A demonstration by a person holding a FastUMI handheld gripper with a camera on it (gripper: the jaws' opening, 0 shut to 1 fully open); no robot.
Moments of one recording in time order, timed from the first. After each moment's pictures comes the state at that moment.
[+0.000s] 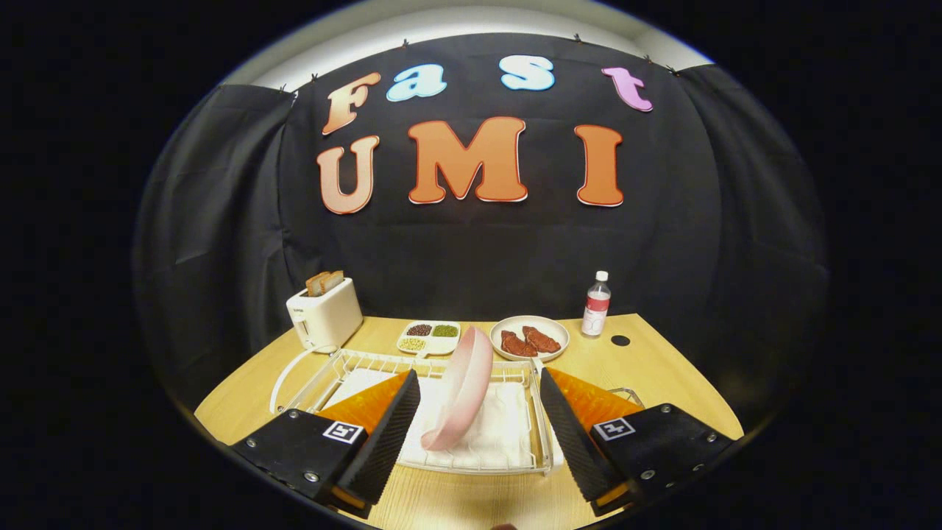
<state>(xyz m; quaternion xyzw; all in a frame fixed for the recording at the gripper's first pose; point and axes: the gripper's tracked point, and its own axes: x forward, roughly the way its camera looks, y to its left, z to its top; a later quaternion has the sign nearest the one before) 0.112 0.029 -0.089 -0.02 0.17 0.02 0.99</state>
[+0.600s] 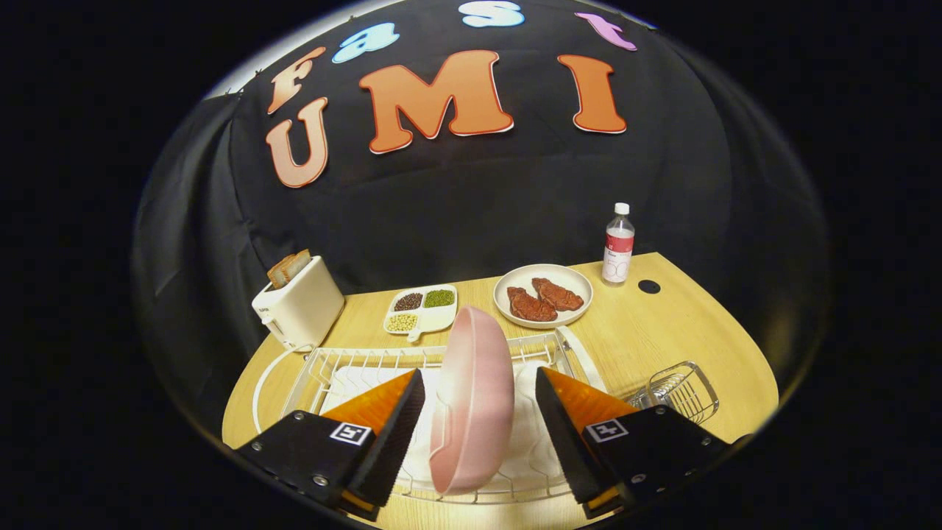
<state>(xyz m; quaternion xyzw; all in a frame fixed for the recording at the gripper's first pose) 0.192 0.034 -0.157 0.06 0.28 -0.01 0.96</state>
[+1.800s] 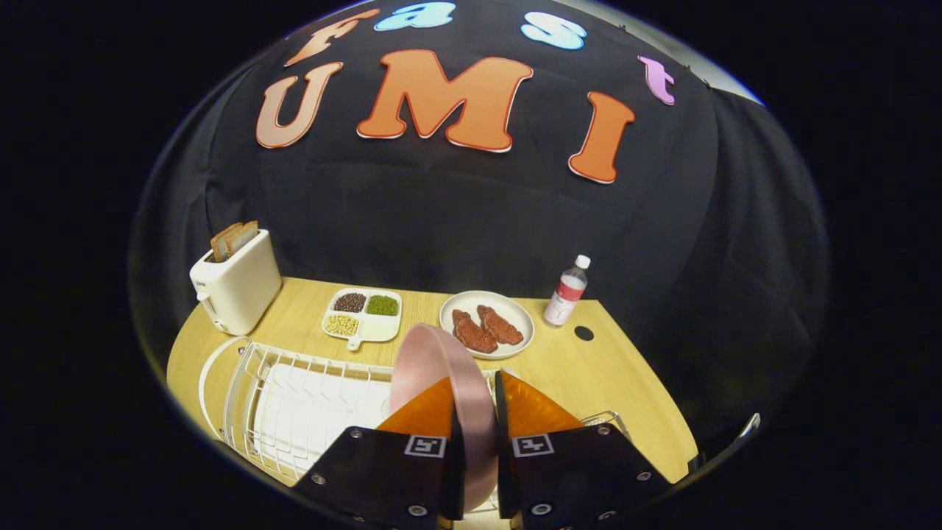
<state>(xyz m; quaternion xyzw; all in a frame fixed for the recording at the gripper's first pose) 0.218 0.031 -0.096 -0.09 0.26 -0.10 0.96</state>
